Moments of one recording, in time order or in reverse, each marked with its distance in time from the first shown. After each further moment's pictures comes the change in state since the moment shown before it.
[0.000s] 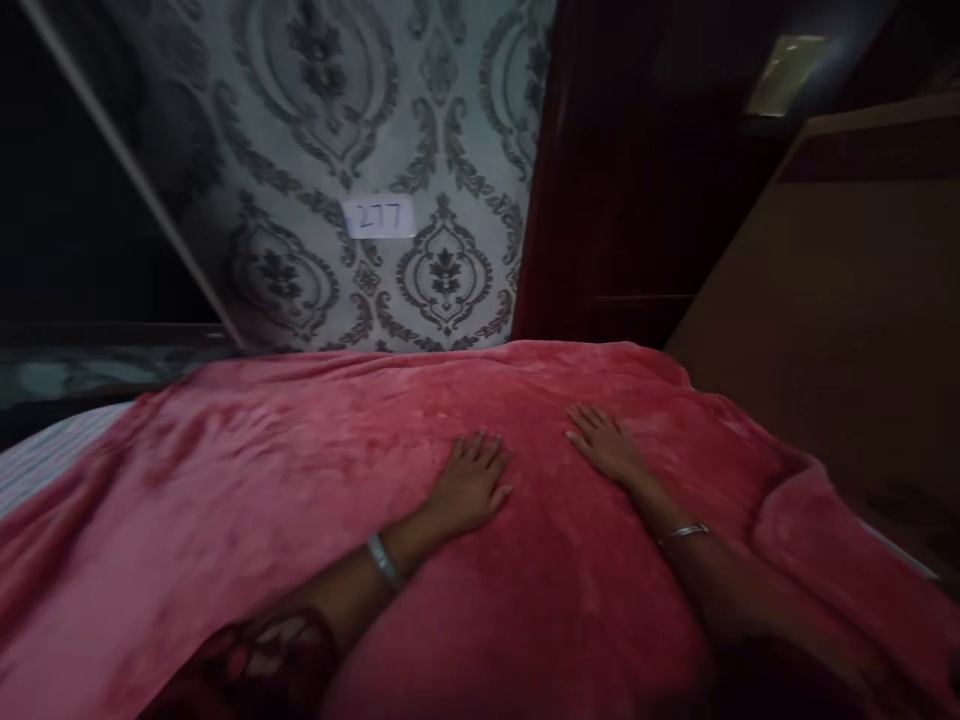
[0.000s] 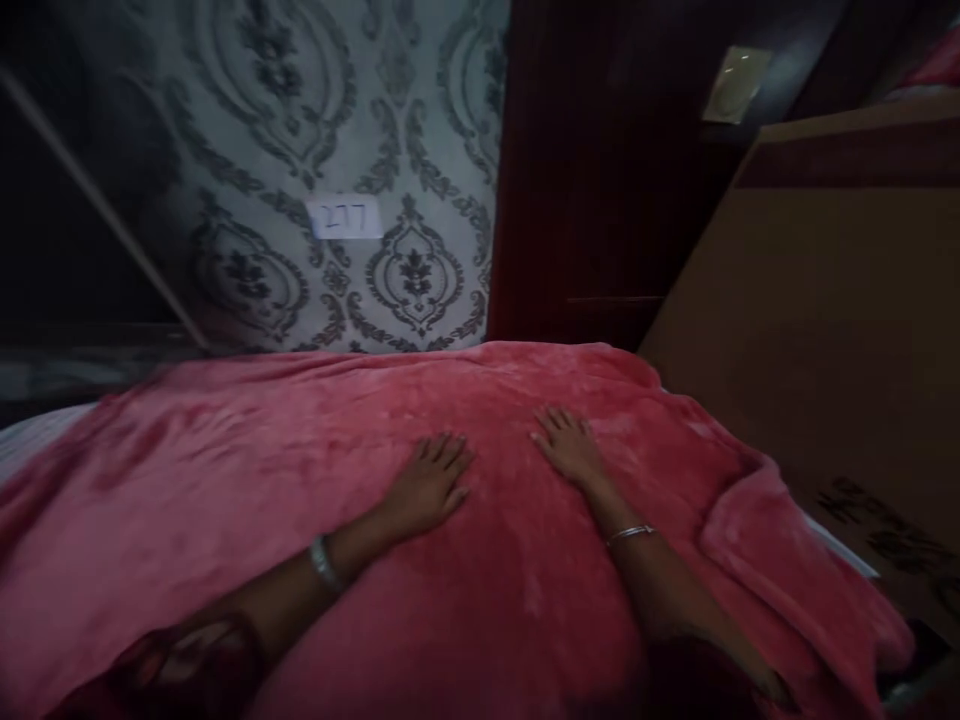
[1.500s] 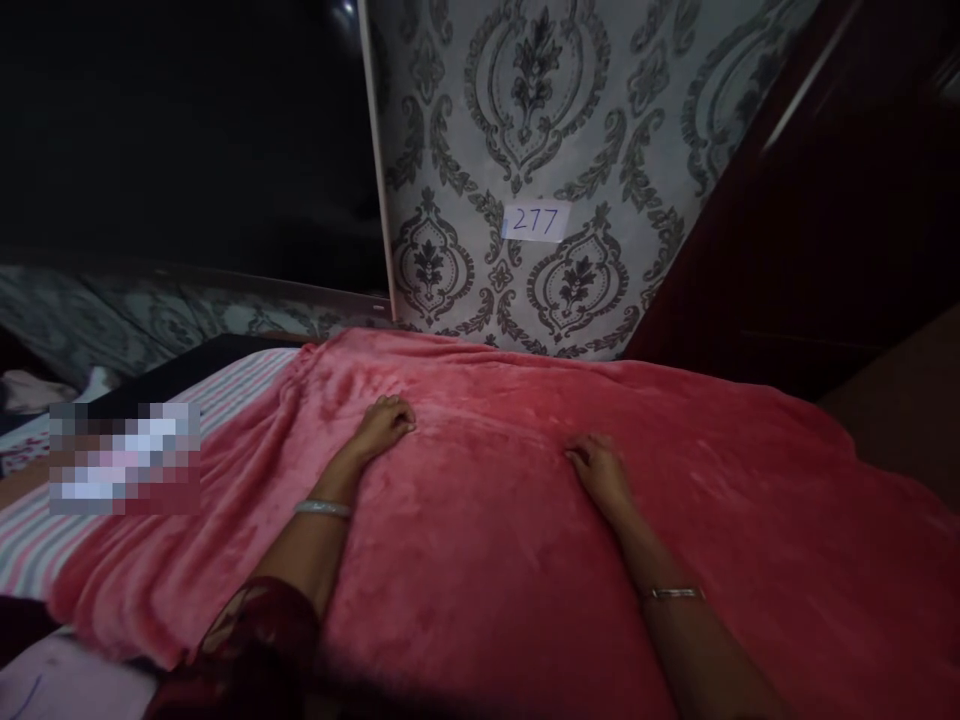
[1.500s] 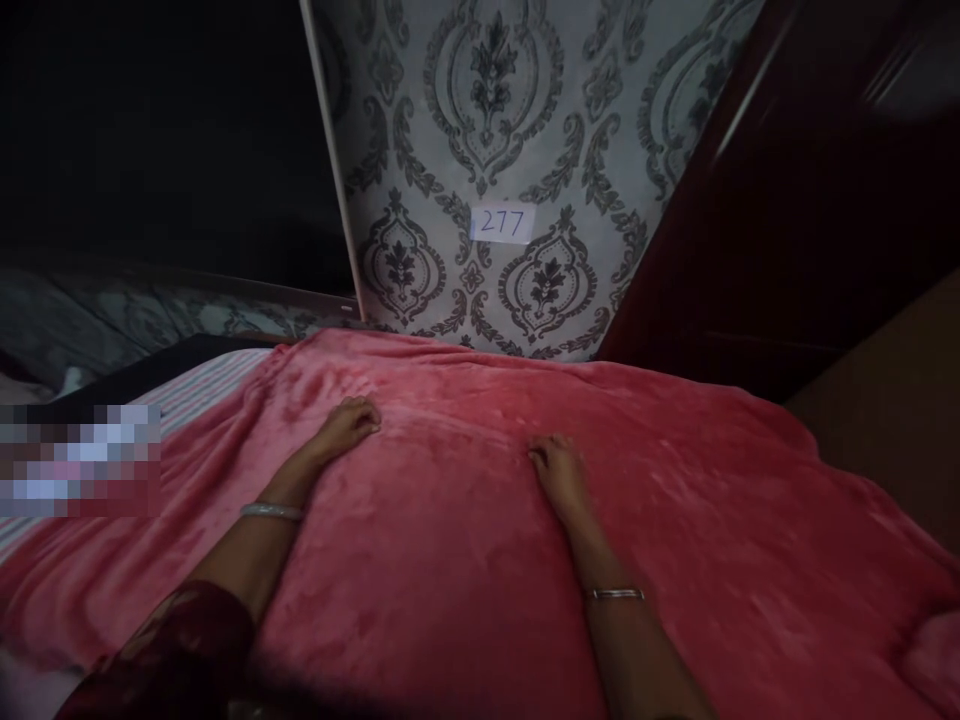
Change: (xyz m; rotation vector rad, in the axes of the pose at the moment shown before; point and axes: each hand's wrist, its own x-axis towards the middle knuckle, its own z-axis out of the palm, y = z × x) left_hand -0.195 -0.267 -0.067 -0.292 0.343 -0.469; right_hand 0.003 -0.204 0.026 0.474 0.270 -0.244
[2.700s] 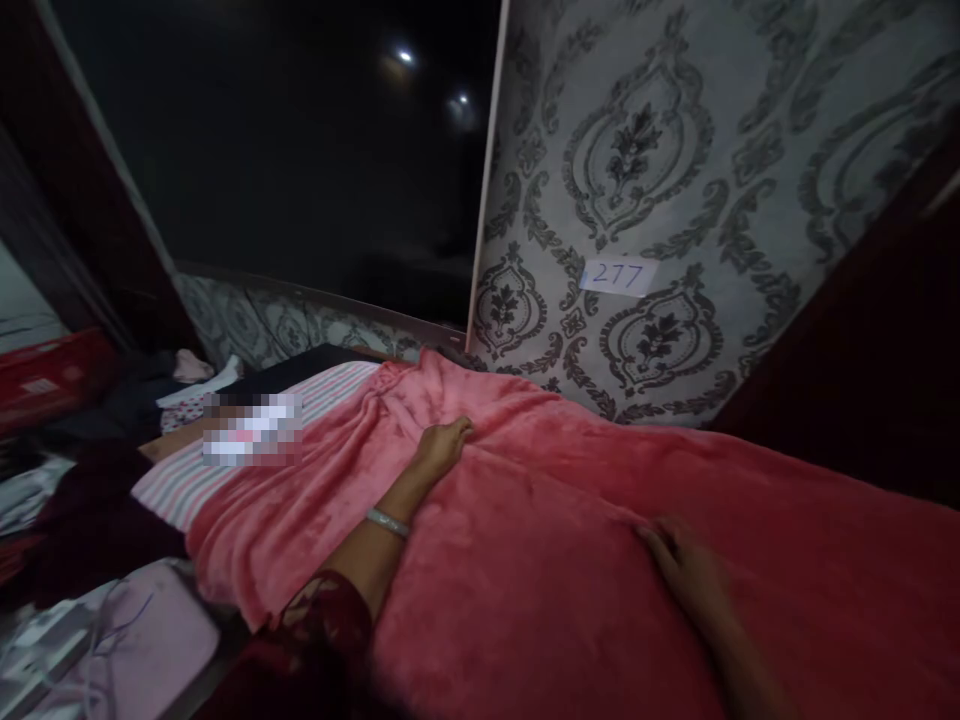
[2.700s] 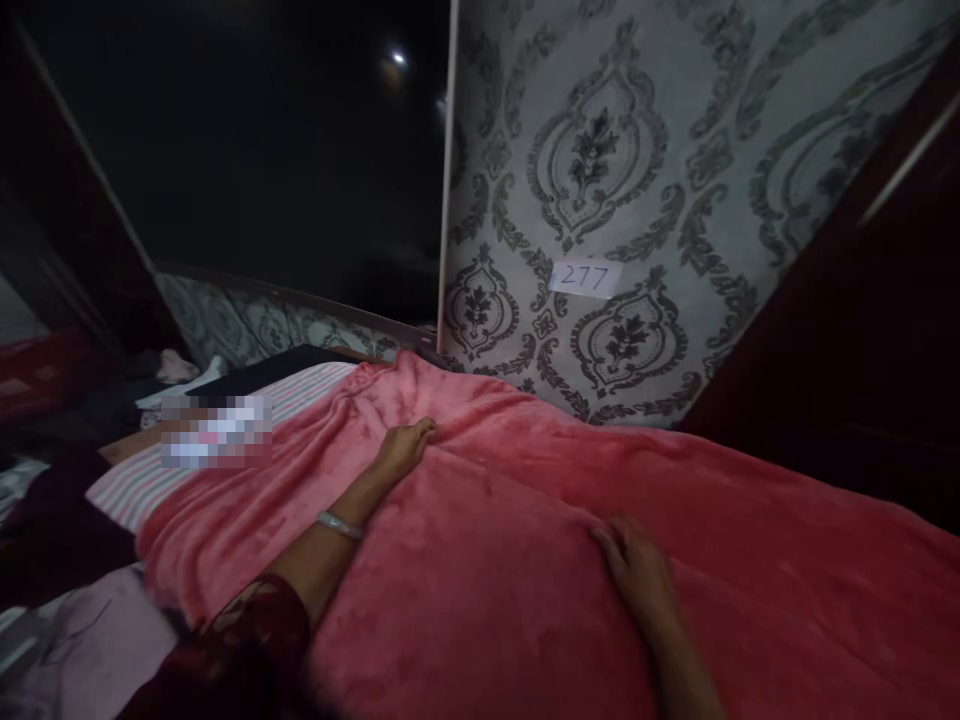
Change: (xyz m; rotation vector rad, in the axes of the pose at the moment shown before) left_hand -0.019 0.044 -0.008 0.194 0.125 -0.231; right_hand -0.010 0.005 -0.012 0.102 -0.070 0.006
